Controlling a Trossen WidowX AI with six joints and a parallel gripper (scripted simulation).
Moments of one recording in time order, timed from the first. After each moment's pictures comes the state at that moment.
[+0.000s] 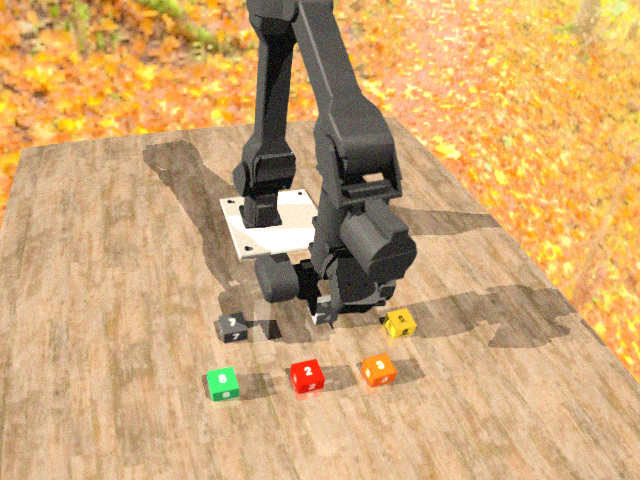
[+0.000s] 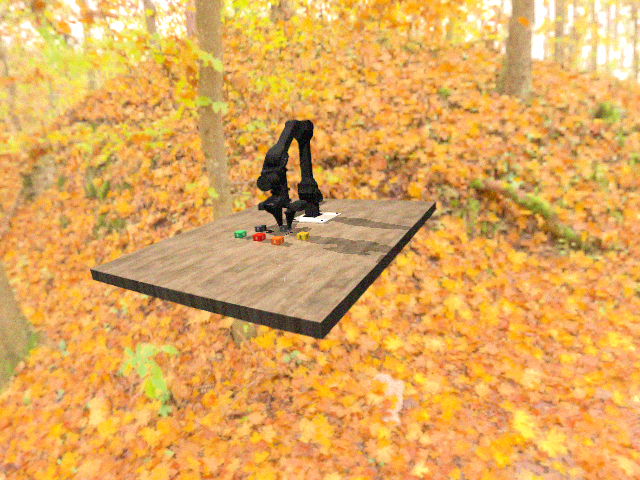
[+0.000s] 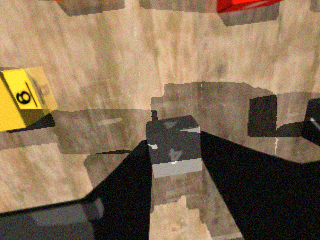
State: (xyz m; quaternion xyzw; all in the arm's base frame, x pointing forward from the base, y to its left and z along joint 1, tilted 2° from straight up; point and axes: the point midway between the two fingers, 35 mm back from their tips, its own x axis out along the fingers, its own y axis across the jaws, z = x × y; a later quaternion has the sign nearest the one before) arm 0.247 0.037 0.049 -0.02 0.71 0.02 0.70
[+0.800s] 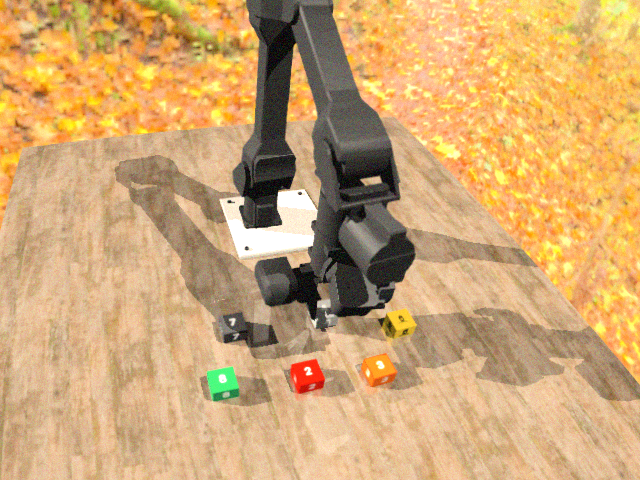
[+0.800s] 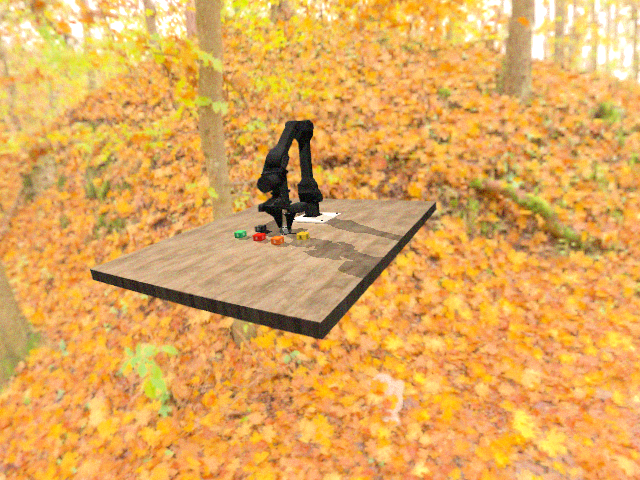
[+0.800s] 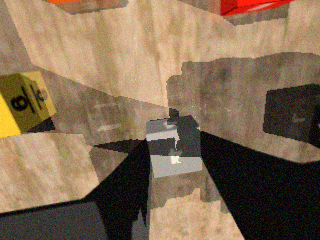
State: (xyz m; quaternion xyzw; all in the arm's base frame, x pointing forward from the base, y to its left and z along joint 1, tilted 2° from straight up) arm 0.248 0.038 0.043 -0.01 0.70 0.02 0.71
